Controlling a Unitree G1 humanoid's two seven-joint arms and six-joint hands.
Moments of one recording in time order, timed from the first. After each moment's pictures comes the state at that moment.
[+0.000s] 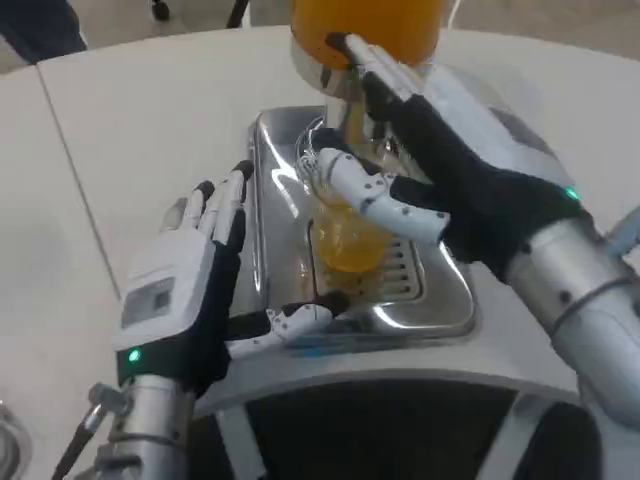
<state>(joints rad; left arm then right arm) -0.24 0.26 -0.15 -0.03 0.78 0.01 0.22 -0.59 -0.29 0.32 -0.69 -0.80 0.68 0.51</state>
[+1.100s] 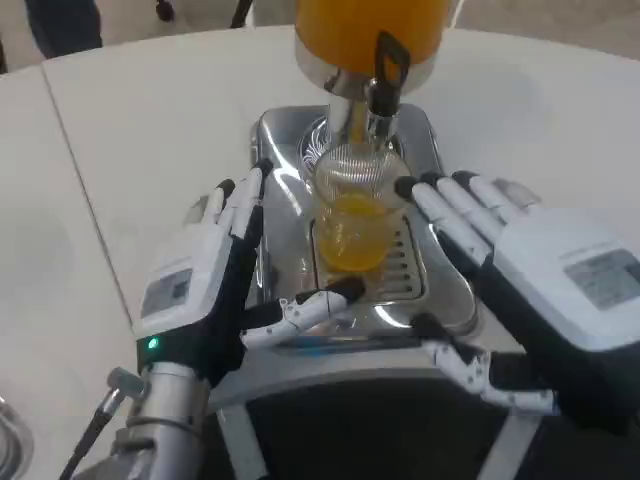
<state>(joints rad) -0.32 0.27 -0.19 0.07 0.72 -0.02 0.24 -0.05 -0.55 0.06 -0.78 -0.87 0.06 0.41</state>
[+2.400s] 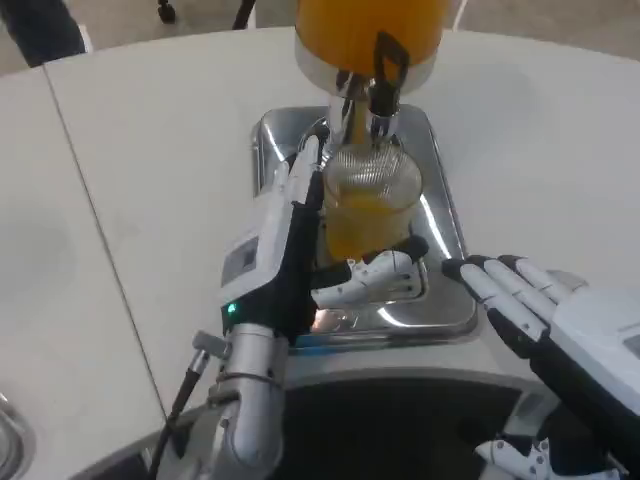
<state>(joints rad) -0.60 0.10 -0.25 0.54 0.59 -0.20 0.44 0.19 -0.54 -0.13 -0.88 -0.74 0.01 0.53</state>
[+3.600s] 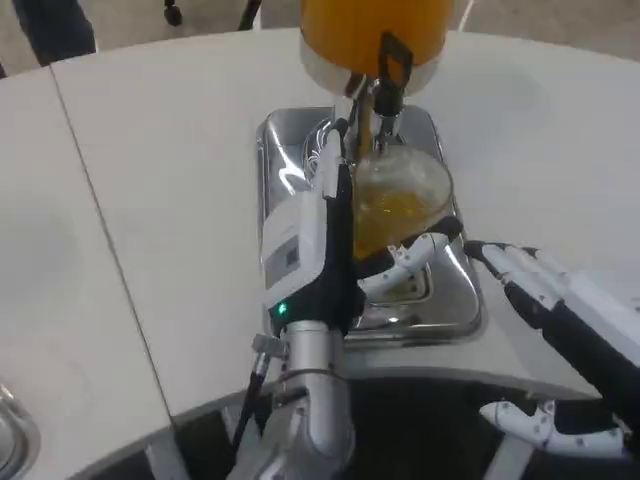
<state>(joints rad) -0.74 -0.05 -0.30 0.78 0.57 -0.16 0.68 0.07 -0.52 -0.09 -0.89 -0.73 0.23 0.66</state>
